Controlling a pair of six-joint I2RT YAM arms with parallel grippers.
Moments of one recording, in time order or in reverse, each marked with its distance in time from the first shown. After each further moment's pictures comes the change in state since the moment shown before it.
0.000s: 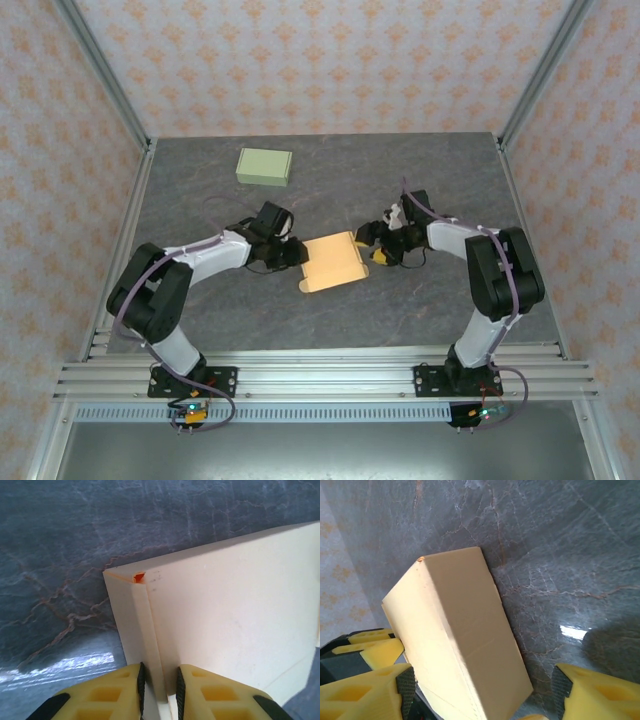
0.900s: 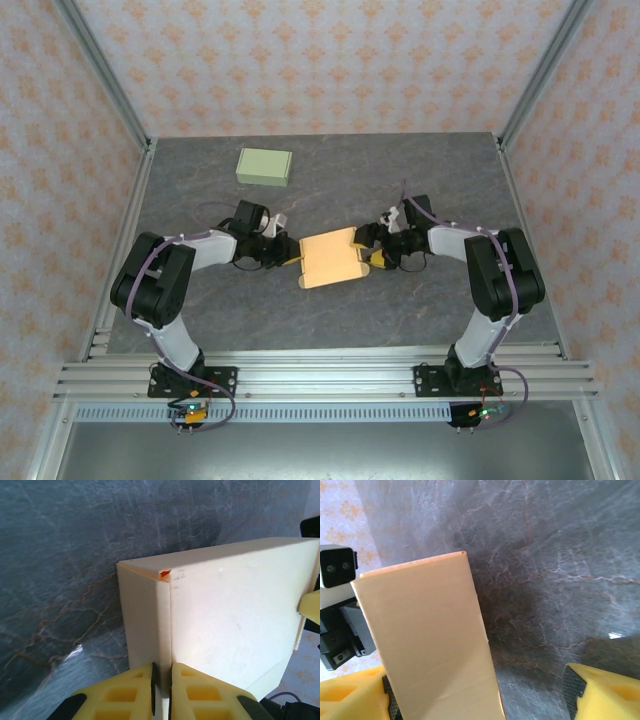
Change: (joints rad) left arm 0.175 0.074 -0.086 0.218 0.363 0.093; right arm -0.008 0.000 -0.050 0.101 -0.114 0.001
